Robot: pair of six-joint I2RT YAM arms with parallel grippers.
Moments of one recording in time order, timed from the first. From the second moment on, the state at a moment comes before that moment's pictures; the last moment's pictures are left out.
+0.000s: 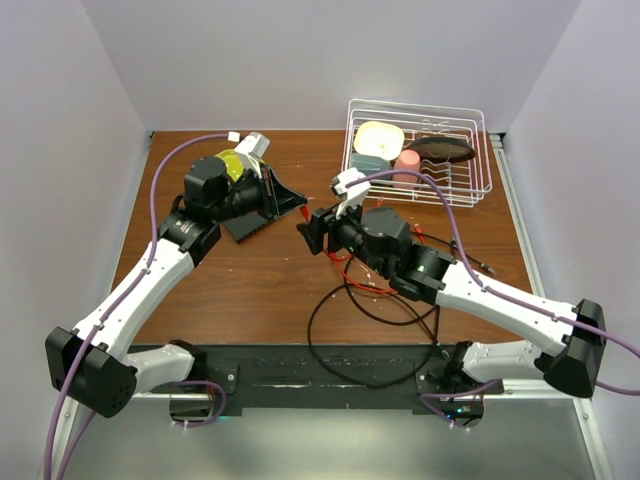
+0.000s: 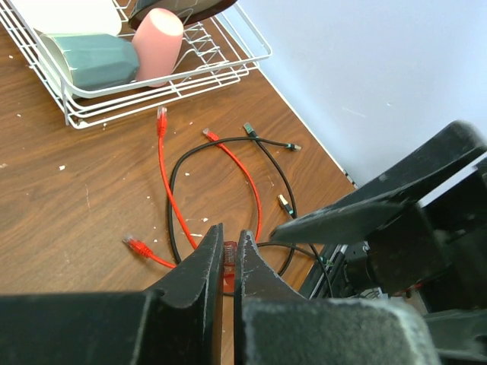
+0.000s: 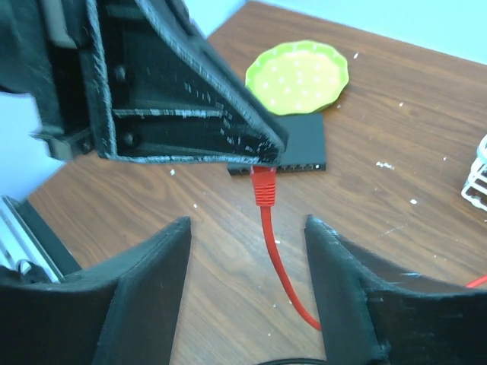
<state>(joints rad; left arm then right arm) -0.43 1.18 1.09 -0.11 0.54 -0.47 1.01 1.21 1.07 0.00 0.28 0.25</state>
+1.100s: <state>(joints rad) -0.42 1.18 1.08 -0.08 0.57 -0.47 1.01 1.31 1.07 0.06 0.36 0.30</state>
